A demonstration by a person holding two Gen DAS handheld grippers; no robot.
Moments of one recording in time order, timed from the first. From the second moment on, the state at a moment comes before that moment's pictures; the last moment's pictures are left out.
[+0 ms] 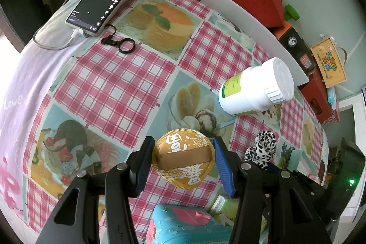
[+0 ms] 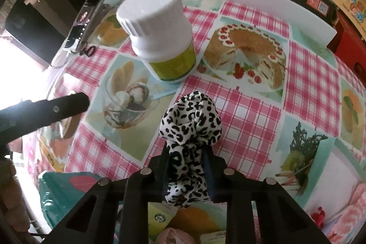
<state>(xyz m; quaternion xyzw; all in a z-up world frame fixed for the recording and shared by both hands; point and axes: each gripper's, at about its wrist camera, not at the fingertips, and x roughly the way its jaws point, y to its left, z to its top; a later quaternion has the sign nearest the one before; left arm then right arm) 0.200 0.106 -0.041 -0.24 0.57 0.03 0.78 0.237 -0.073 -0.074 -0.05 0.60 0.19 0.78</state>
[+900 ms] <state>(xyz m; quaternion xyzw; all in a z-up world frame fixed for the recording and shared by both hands) 0.197 0.090 -0.018 -0.23 0.54 -0.01 0.81 0.178 -0.131 -0.004 0.04 0.50 0.07 0.86</state>
